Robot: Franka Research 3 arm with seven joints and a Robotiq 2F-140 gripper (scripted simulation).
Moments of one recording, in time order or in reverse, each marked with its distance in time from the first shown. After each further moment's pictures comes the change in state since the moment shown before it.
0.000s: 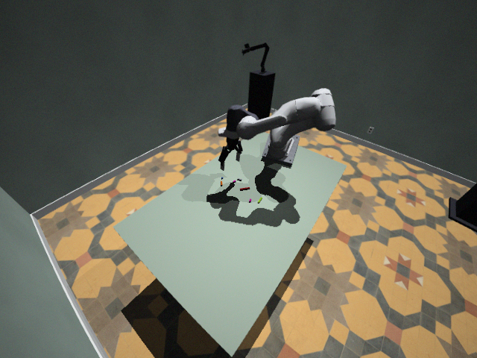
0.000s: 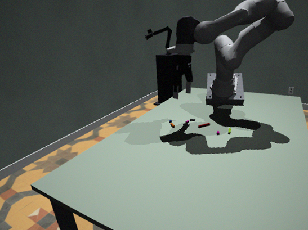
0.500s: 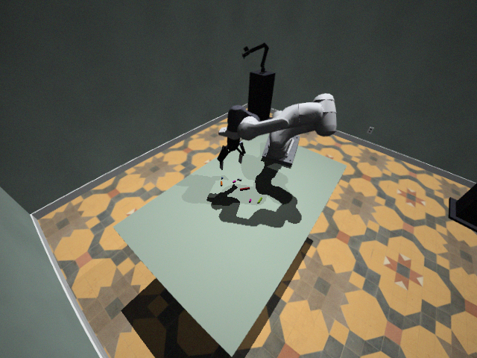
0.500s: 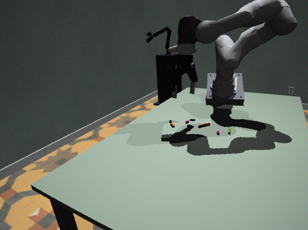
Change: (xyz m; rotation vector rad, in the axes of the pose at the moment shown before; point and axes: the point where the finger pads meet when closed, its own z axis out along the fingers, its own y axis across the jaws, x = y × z) arm -0.010 -0.004 -0.002 0.001 0.001 0.233
